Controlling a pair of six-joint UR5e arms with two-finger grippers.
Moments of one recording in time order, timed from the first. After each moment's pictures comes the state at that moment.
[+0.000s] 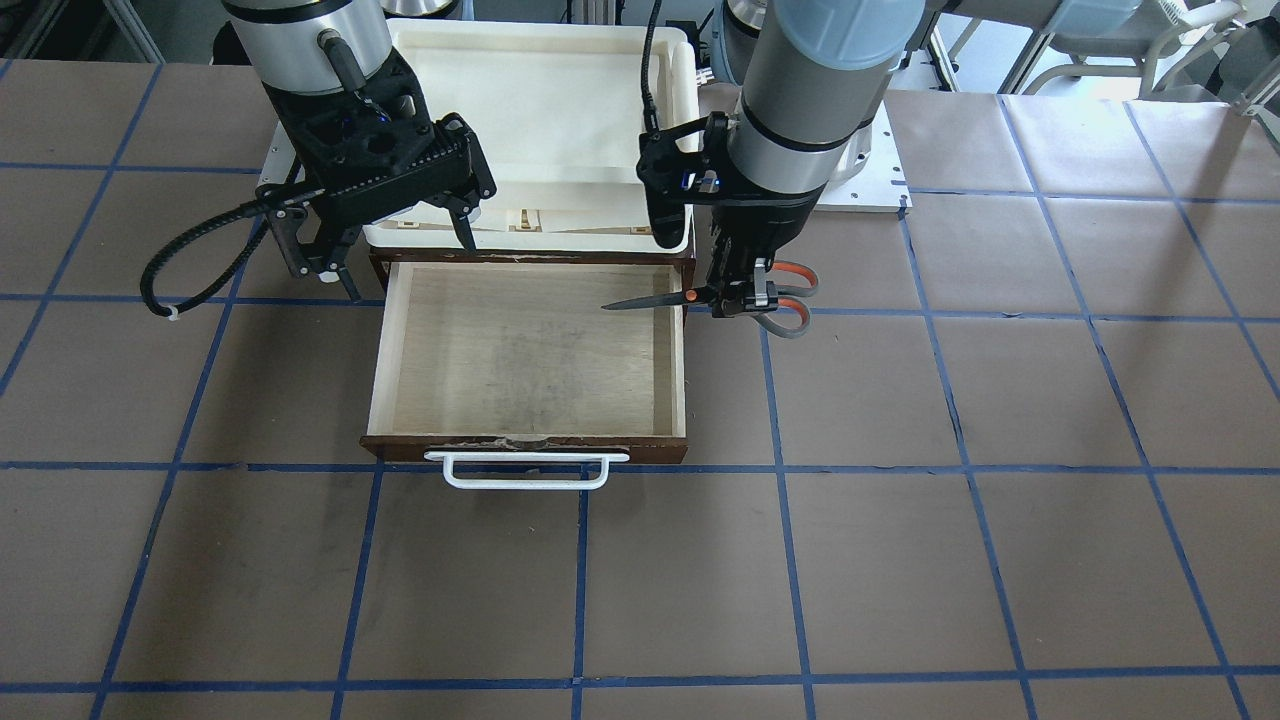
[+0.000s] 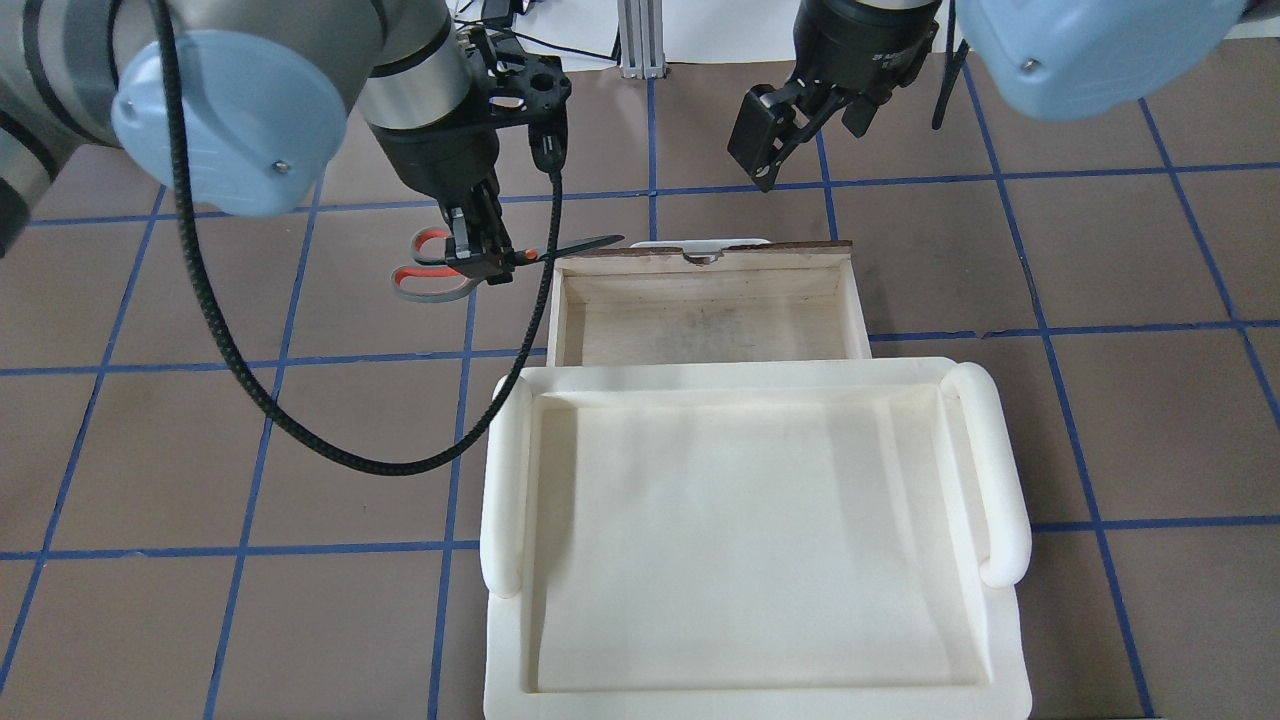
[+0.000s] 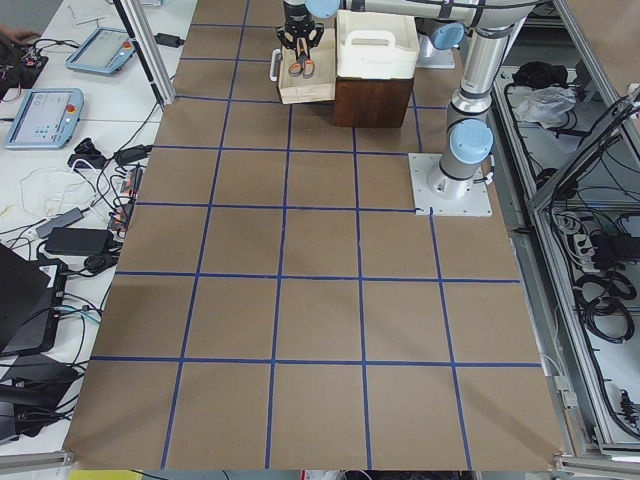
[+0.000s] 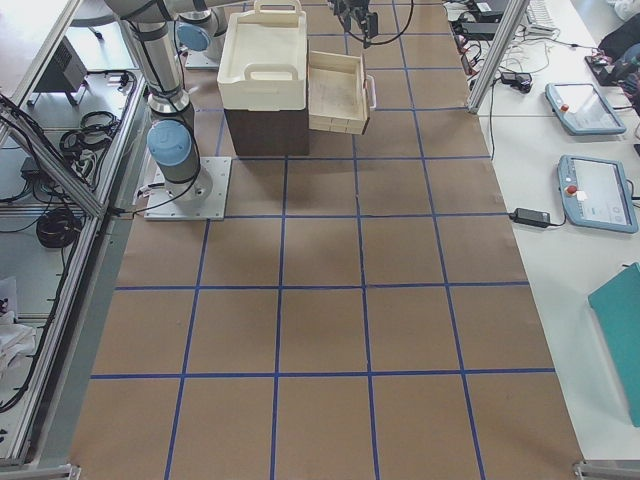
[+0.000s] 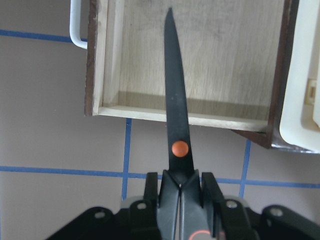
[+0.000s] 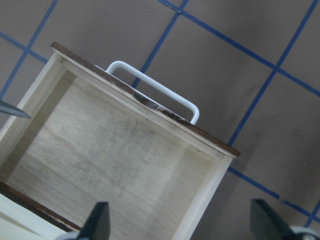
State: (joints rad) left arm -1.79 -1.72 -1.48 -1.56 1.51 1.24; right arm 1.75 -1.47 1.39 -1.61 -1.52 -0.31
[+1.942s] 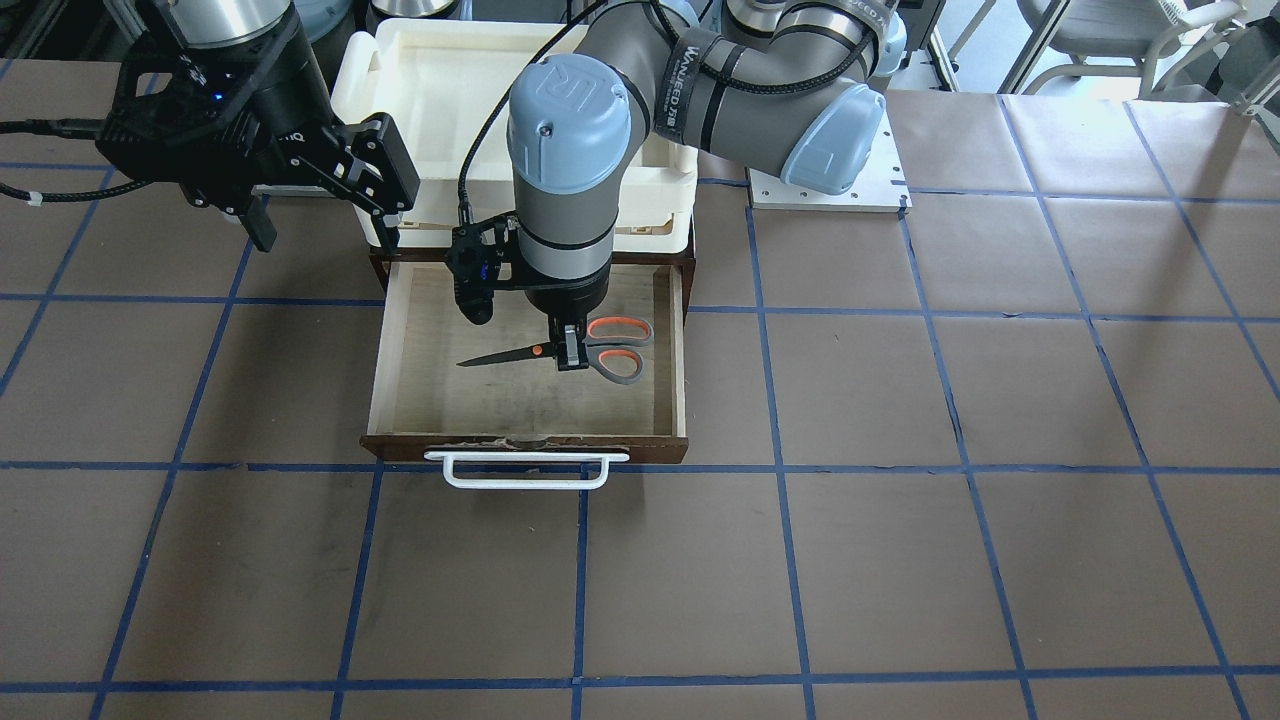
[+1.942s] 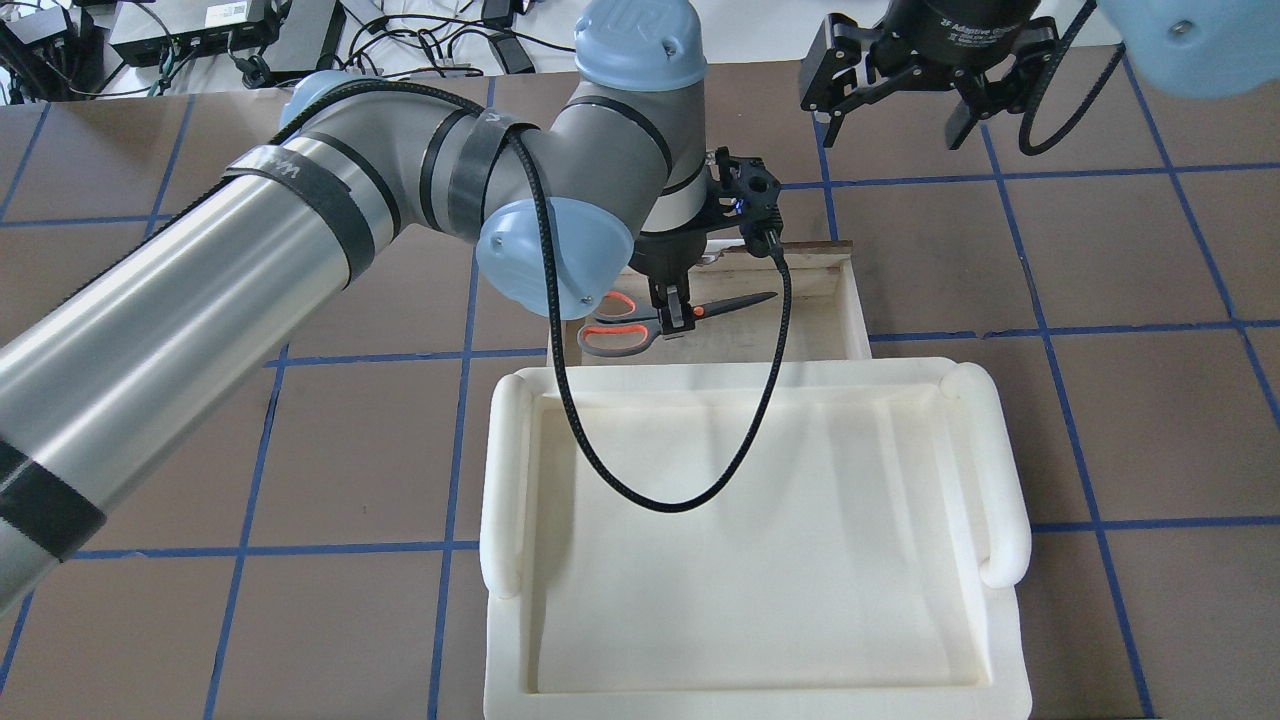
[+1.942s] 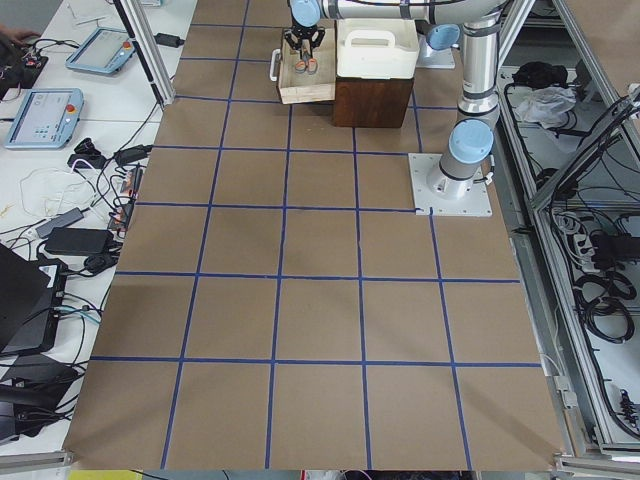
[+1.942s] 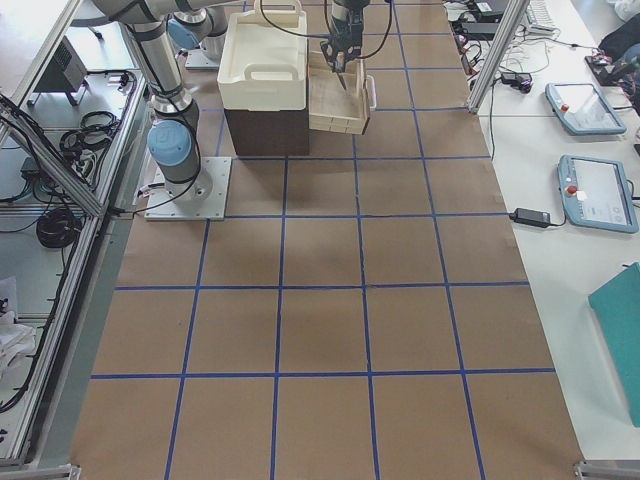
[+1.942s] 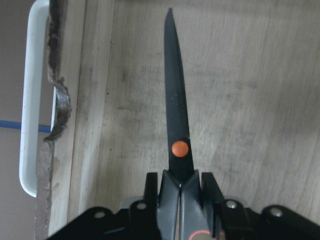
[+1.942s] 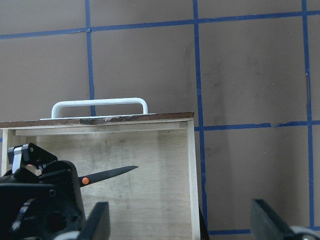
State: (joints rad) left arm -2.01 -1.93 -1.50 -1.31 1.51 0.99; right arm 1.66 -1.52 1.40 -1.58 -1.54 0.14
